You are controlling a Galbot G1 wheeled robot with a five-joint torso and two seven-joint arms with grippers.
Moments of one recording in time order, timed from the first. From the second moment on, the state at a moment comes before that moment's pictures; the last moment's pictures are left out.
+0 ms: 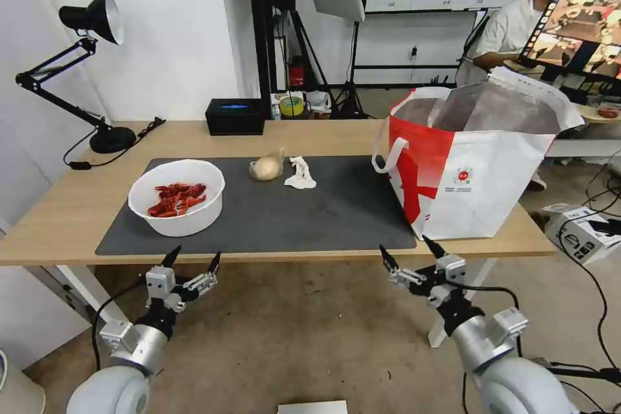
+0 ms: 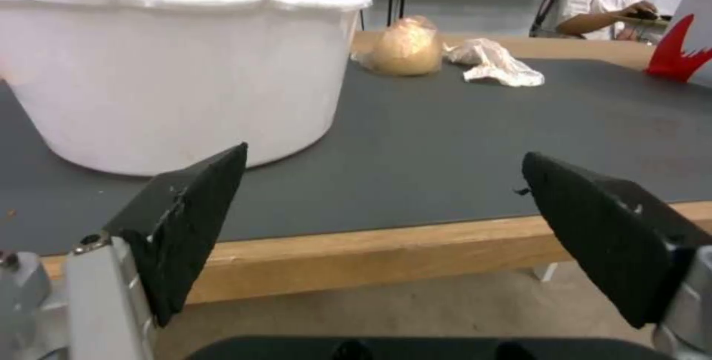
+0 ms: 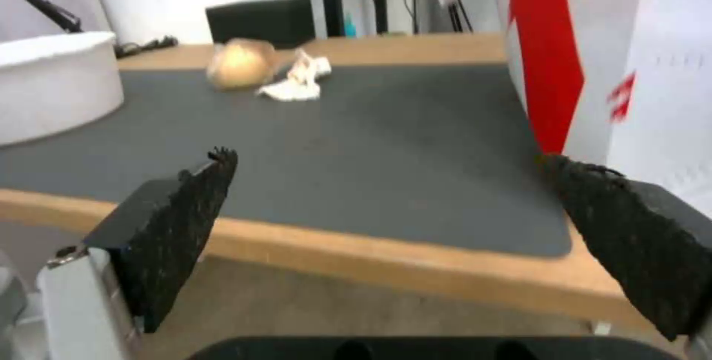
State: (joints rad) left arm 1.60 -1.18 -0.64 -1.99 -0.44 -0.06 0.14; right arm -1.60 0.96 0.40 2.15 0.55 0.02 0.07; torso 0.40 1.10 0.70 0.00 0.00
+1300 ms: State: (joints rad) left arm 1.60 -1.18 -0.64 -1.97 -0.43 -0.09 0.16; right arm -1.55 0.96 0.36 2.11 0.56 -0.01 0.08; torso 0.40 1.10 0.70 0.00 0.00
